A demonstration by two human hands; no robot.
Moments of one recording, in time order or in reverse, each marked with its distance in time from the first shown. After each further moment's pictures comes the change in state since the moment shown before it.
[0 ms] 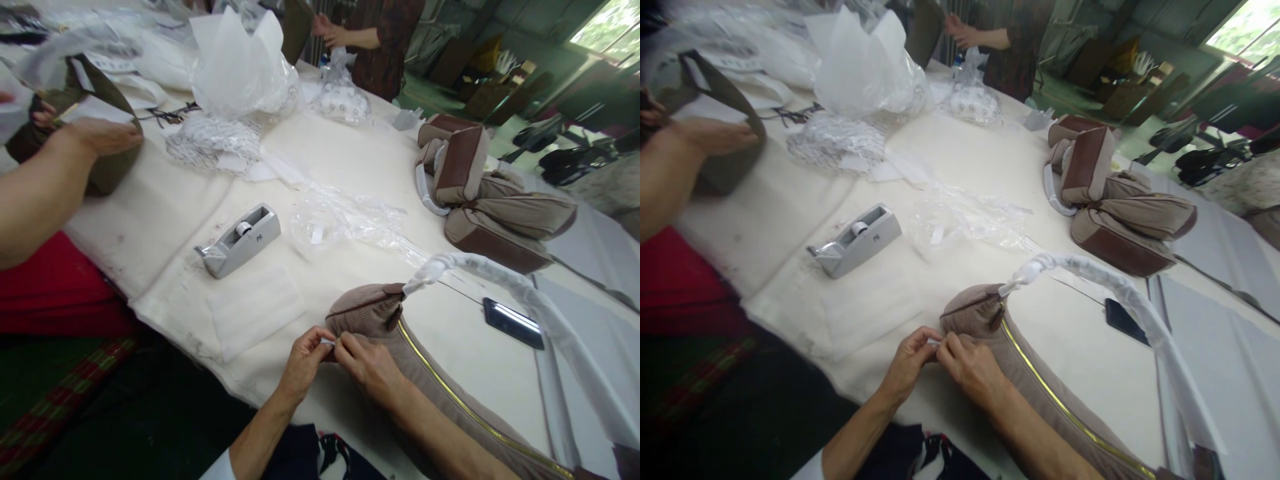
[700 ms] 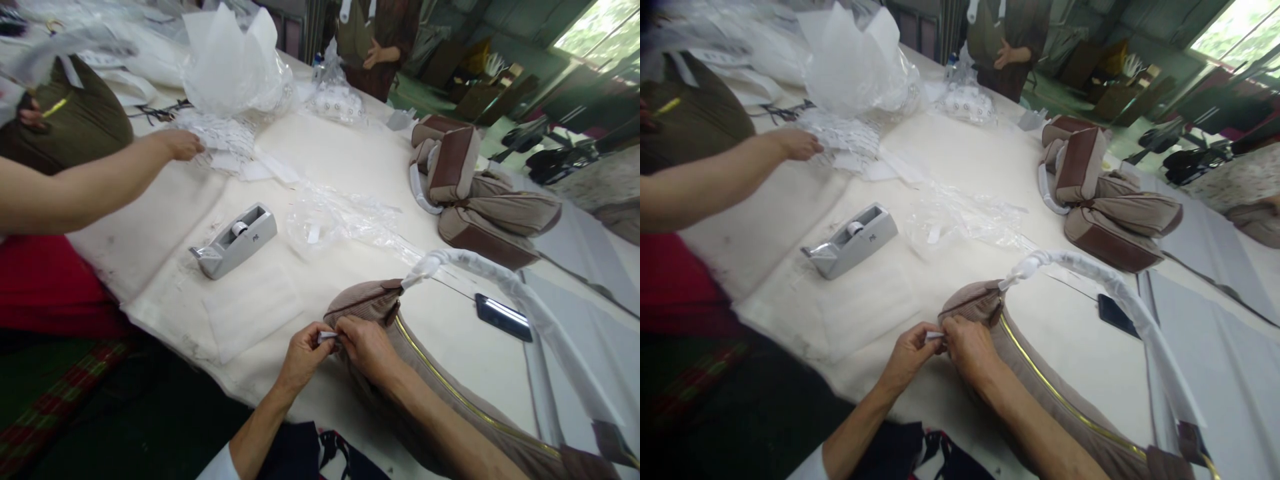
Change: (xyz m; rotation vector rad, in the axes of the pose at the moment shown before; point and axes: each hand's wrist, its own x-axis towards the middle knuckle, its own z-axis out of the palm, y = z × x) left_hand 0.012 -0.004 -0.007 0.174 -0.066 0.106; right_hand 0.025 0.007 -0.023 0.402 -0.085 0.384
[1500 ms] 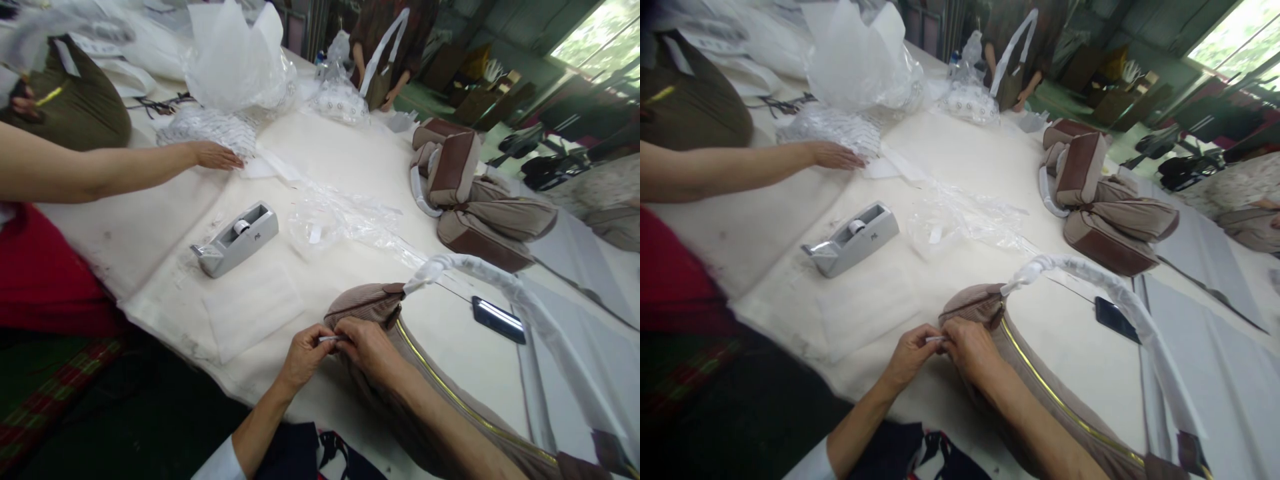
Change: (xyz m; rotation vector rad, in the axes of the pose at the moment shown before) left_hand 0.002 0.001 -0.008 0.099 -0.051 0.059; right_hand 0.001 -0.003 -0.007 0.100 -0.011 -0.058
